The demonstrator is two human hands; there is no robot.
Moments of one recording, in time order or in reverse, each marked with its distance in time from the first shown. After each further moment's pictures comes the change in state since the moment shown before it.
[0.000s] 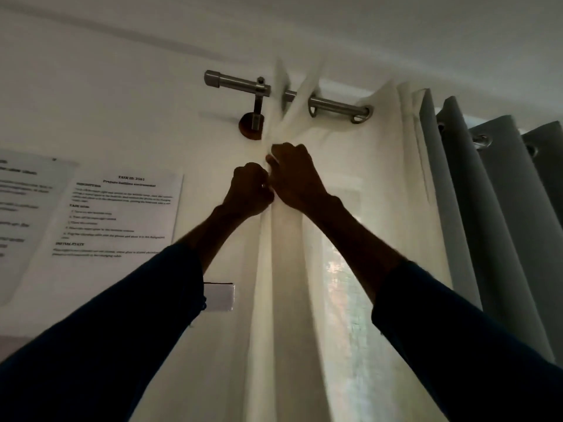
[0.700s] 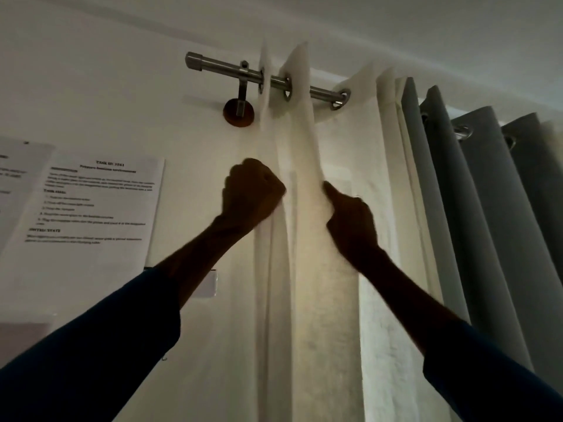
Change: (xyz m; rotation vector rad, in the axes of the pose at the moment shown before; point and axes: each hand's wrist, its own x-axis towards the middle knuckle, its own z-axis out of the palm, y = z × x) left_hand -0.032 0.047 0.006 -0.174 0.055 -0.243; right_hand -0.133 0.087 -0.027 -0.071 0.089 0.210
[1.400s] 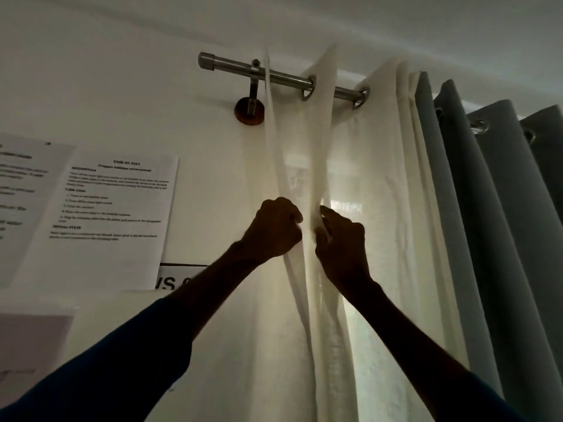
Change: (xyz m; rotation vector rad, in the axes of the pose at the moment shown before) left_hand -0.058 -0.004 0.006 0.076 -0.338 0.220; right_hand -0.043 -0.037 0.025 0.229 0.034 0.071
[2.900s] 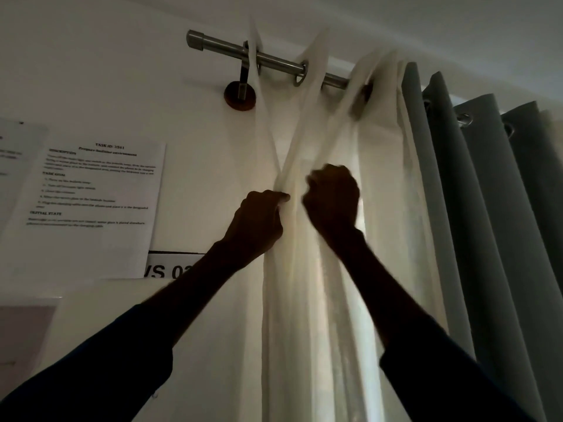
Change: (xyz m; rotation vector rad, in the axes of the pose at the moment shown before) left_hand -0.023 -0.014 0.005 0.059 0.115 0.012; right_hand 0.051 -0.036 -0.012 -0.419 0.139 -0.003
